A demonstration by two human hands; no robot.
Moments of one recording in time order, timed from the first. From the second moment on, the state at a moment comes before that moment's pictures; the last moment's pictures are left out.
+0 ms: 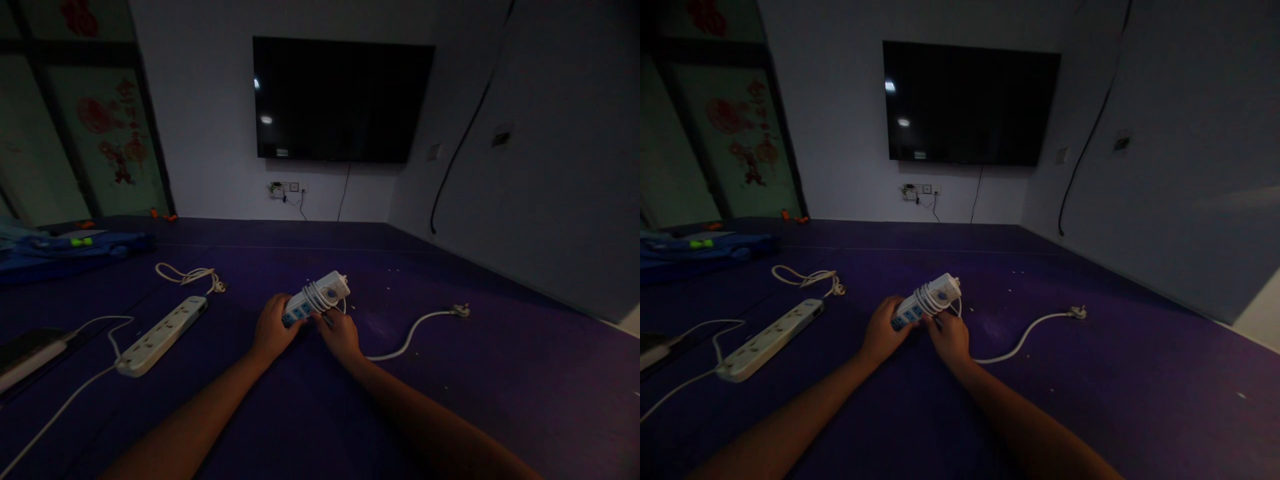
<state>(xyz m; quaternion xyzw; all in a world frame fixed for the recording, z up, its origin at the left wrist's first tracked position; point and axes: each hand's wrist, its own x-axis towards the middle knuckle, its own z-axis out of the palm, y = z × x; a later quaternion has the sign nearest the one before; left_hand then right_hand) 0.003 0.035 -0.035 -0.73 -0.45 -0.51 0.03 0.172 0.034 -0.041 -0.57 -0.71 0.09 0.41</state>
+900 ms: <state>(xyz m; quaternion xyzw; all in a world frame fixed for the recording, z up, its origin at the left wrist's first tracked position) 0.005 0.027 -0.031 -0.72 -0.47 -0.43 0.28 0.170 0.027 -0.020 -0.64 -0.74 -0.01 0.22</state>
